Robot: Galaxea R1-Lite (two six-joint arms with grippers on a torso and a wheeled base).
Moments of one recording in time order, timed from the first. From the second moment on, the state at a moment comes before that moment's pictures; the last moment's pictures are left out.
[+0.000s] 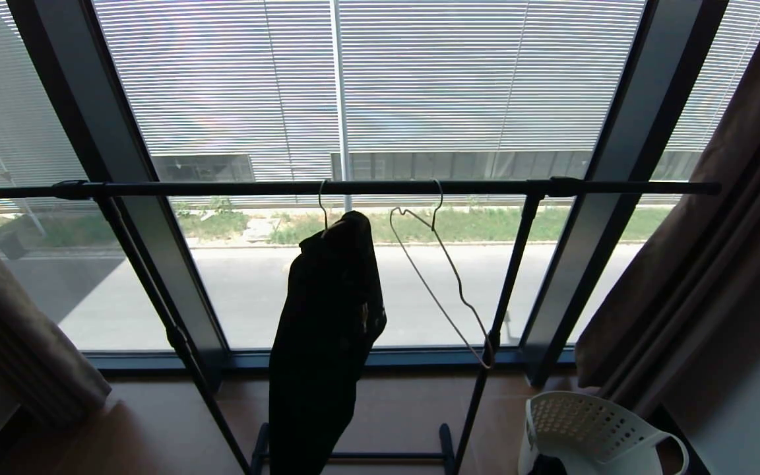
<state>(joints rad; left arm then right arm) -0.30 0.02 -0.03 0.11 -0.05 0.11 0.00 0.00 -0.03 0.07 0.03 -0.06</state>
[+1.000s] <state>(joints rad) -0.32 0.00 -0.03 0.10 -0.03 0.09 0.00 0.00 -0.03 0.07 0.07 -0.05</state>
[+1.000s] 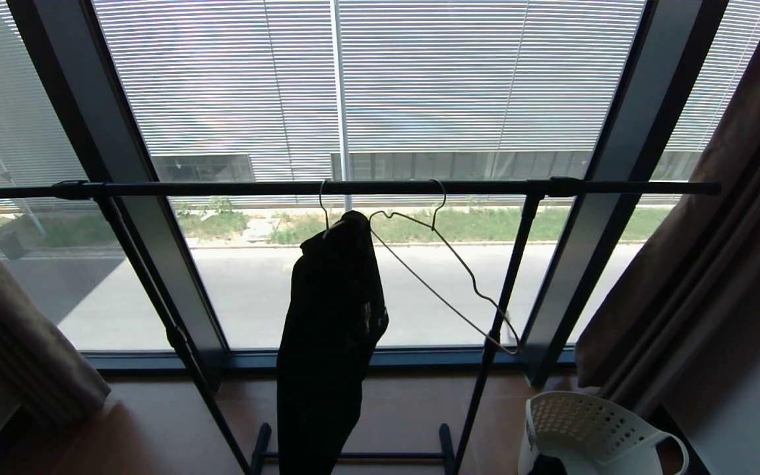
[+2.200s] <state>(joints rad) -0.32 0.00 -0.03 0.10 -0.04 0.07 0.00 0.00 -0.03 0.07 0.06 -0.04</state>
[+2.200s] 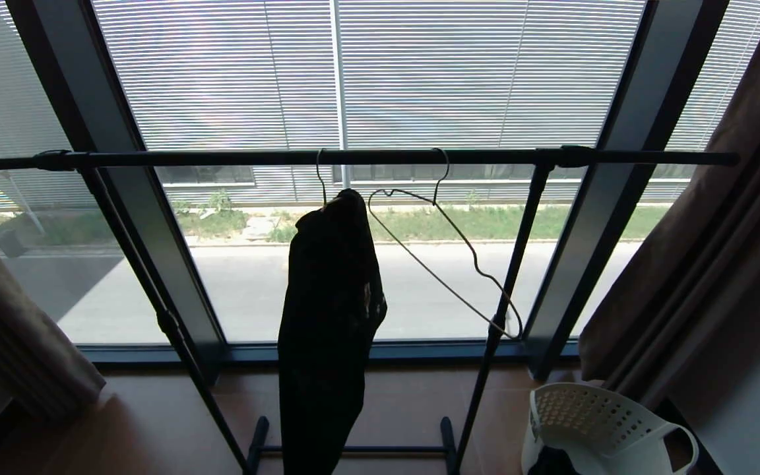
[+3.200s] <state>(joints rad) -0.36 0.00 -0.03 0.10 -0.06 0.05 0.00 0.00 -0.03 0.07 0.06 -0.04</state>
